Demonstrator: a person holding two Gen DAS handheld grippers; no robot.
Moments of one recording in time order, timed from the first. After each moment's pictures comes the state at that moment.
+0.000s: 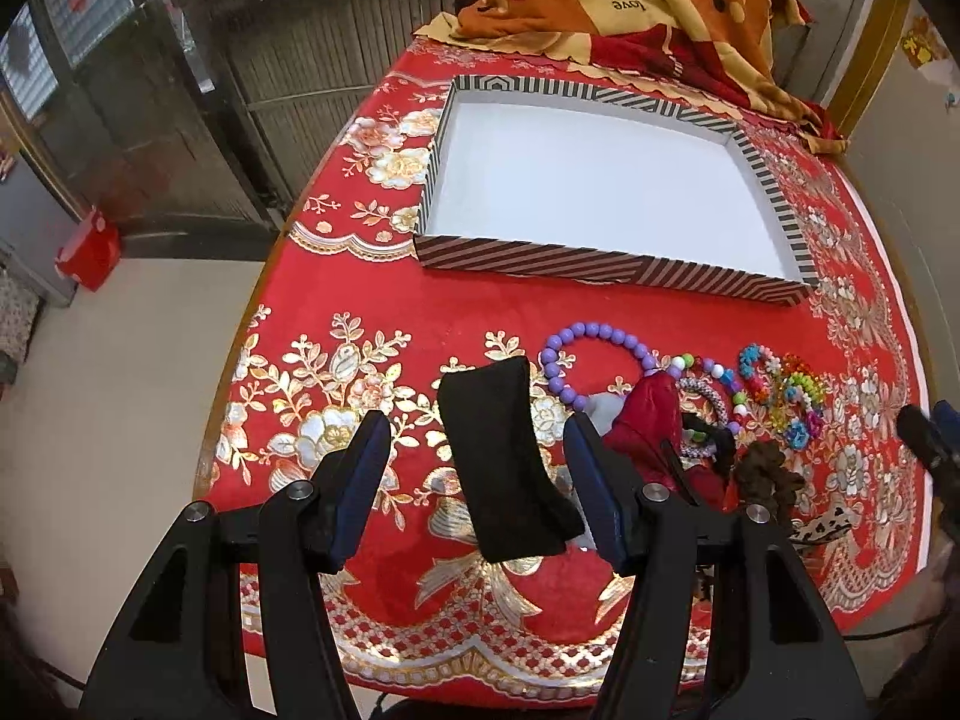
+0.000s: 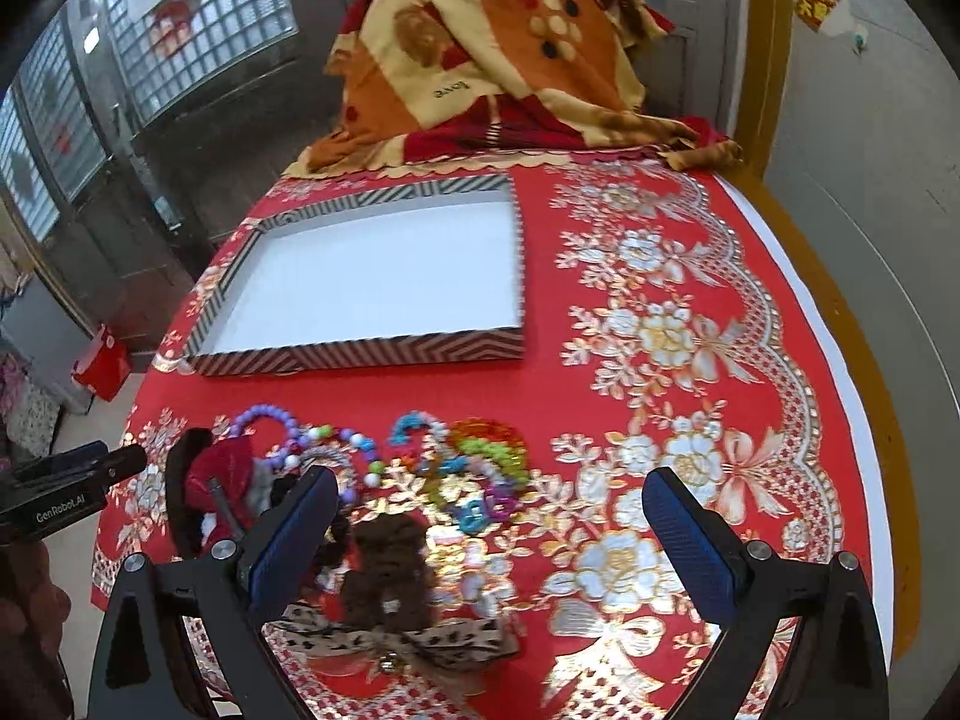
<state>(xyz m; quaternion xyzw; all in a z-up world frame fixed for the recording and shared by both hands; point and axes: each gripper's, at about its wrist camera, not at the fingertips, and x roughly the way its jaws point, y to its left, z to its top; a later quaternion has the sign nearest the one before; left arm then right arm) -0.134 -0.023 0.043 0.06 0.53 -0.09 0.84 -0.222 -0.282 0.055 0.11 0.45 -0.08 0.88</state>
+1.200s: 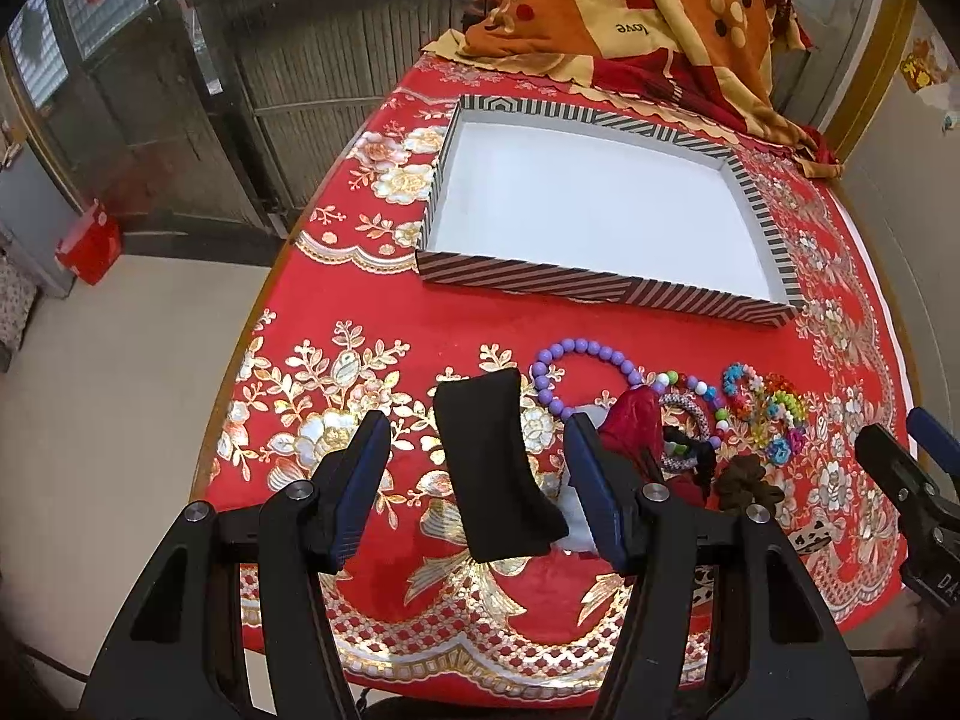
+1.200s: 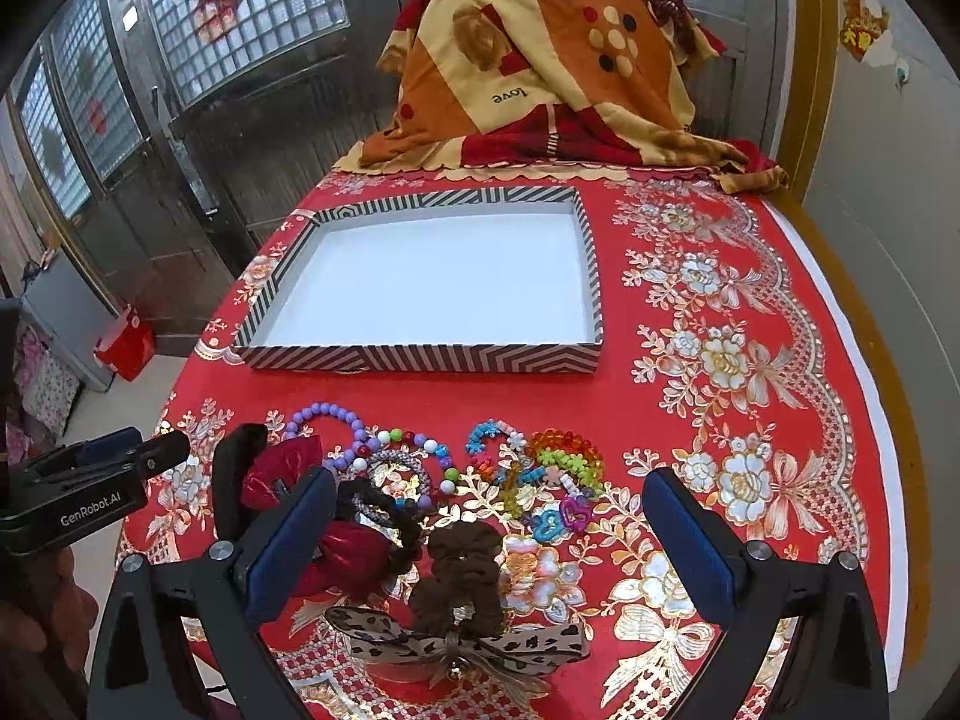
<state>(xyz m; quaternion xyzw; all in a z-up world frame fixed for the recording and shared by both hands) -0.139 -0.024 0.054 0.04 0.51 -0.09 0.85 -0.209 -0.249 0.067 0.10 0.45 -0.05 0.89</state>
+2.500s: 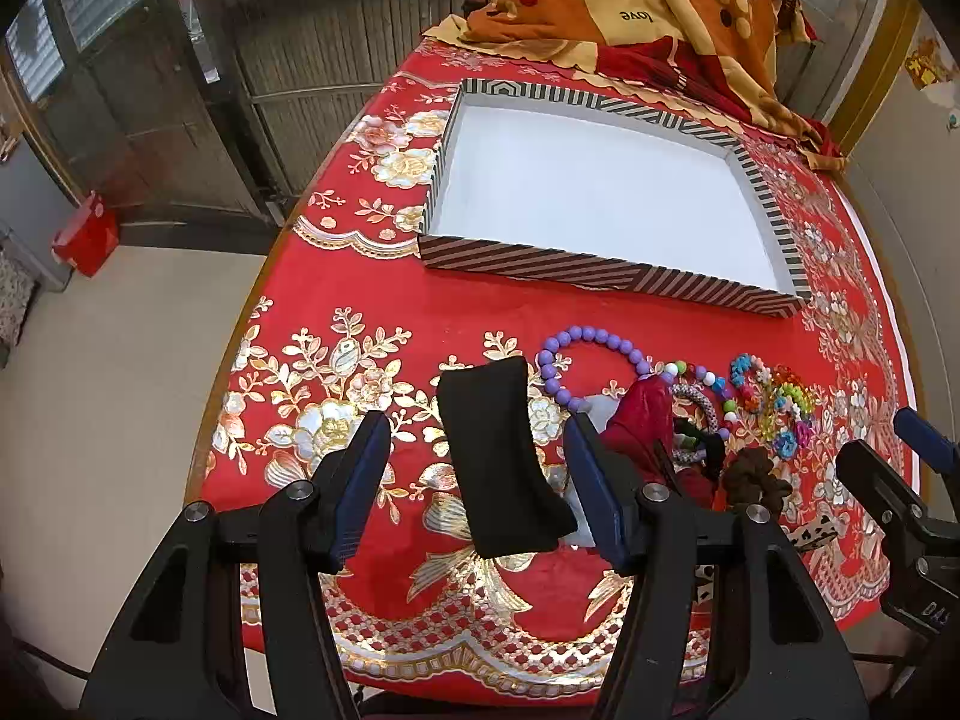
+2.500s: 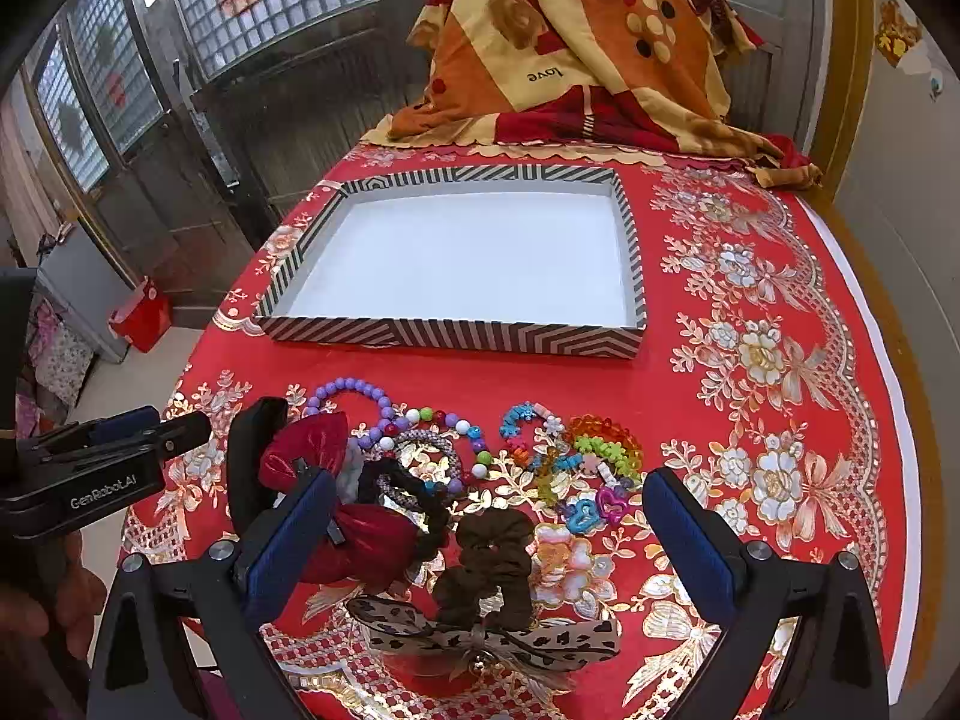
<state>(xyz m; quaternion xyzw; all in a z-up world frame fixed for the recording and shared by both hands) -0.135 -0.021 0.045 0.04 0.52 -0.09 0.85 -0.201 -0.236 0.059 0.09 0.47 -0.02 0.88</state>
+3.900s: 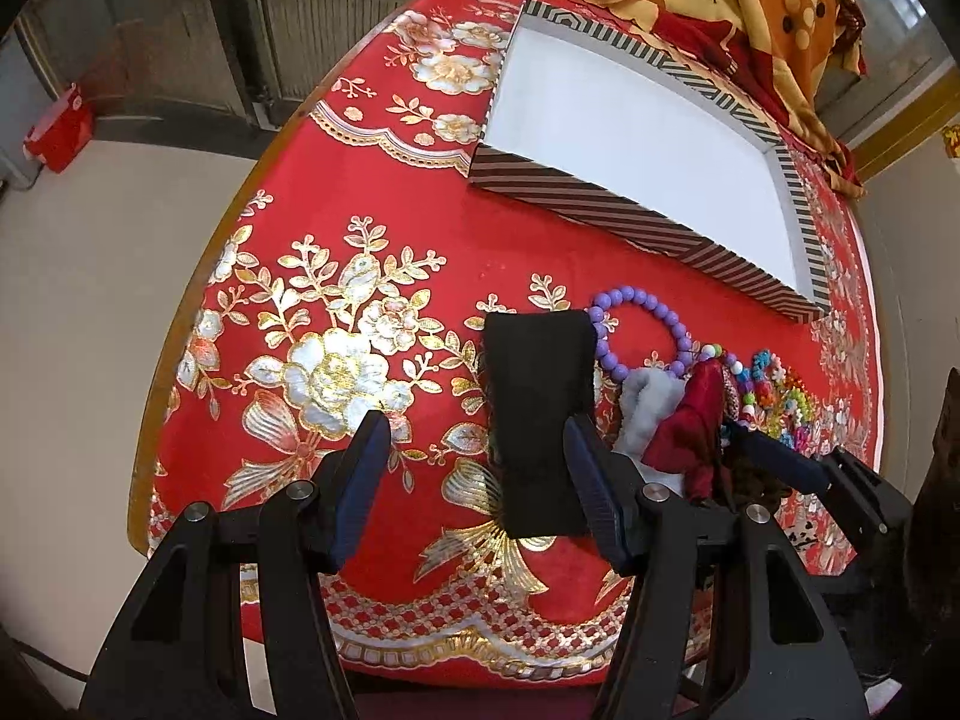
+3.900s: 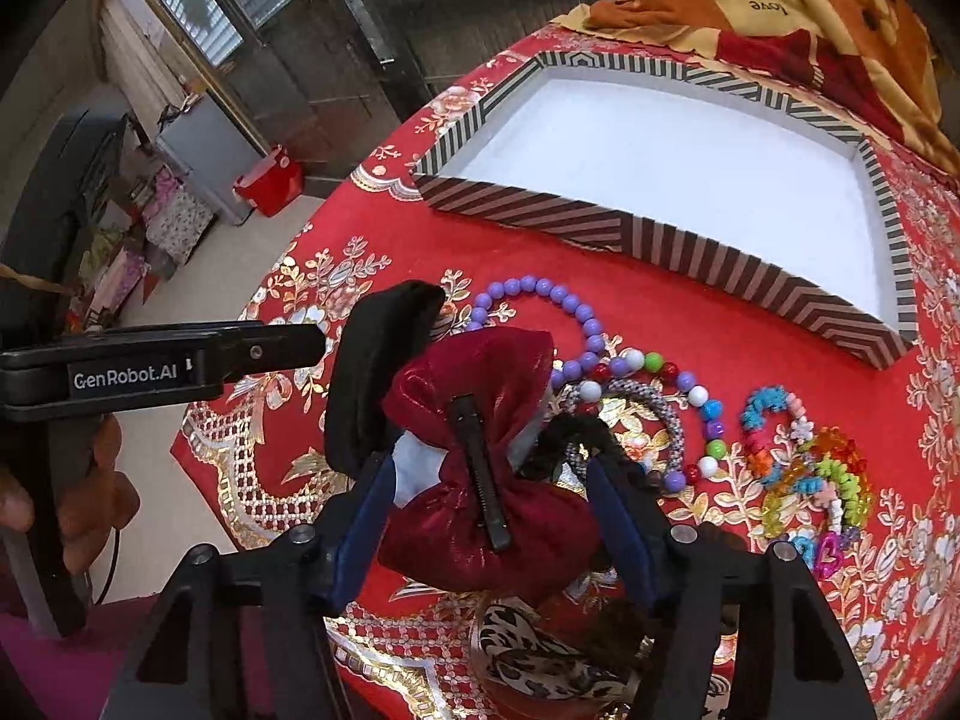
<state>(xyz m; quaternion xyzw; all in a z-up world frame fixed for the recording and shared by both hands) -0.111 0.021 0.010 -0.05 0.61 -0.10 0.79 -0.155 -0.164 0.000 0.06 0.54 0.19 0.81</state>
